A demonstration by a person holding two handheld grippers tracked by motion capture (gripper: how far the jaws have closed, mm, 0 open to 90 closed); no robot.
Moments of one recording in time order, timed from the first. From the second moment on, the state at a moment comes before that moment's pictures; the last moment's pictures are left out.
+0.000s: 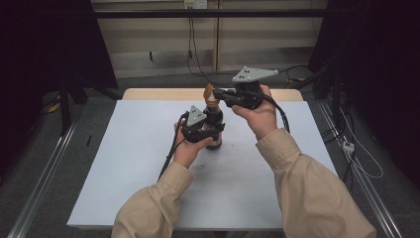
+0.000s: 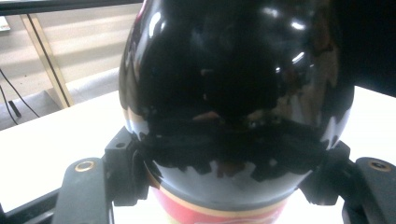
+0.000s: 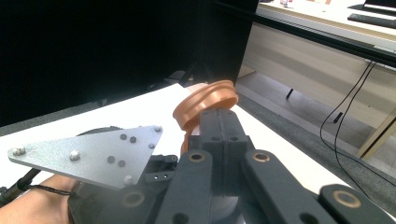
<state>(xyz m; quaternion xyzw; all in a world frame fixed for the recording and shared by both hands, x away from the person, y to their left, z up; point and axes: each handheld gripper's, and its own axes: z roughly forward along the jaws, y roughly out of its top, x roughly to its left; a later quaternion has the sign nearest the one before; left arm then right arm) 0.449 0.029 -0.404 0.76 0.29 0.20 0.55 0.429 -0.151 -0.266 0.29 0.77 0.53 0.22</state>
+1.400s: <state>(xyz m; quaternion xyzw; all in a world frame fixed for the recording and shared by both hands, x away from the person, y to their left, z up) 0.449 0.029 -0.407 0.75 0.29 0.21 0.55 0.428 -0.148 -0.262 0.28 0.76 0.54 0.22</state>
